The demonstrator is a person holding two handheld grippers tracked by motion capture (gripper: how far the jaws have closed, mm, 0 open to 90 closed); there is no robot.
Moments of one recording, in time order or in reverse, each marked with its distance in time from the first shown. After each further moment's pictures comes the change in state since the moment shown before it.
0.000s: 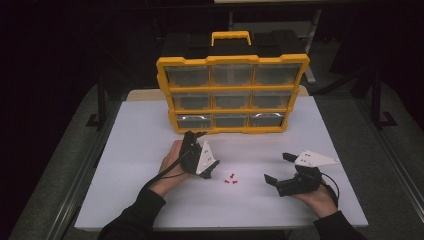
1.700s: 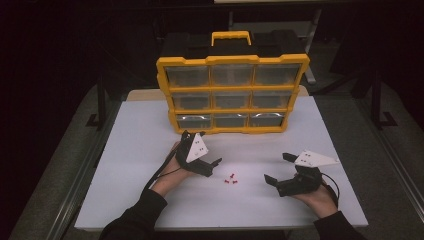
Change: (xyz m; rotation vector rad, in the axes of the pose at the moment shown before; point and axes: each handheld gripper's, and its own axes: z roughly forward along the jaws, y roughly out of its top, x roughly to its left) left arm 0.012 -0.008 0.000 -0.097 -0.098 -0.312; right arm 0.001 0.001 -0.001 0.001 0.003 0.003
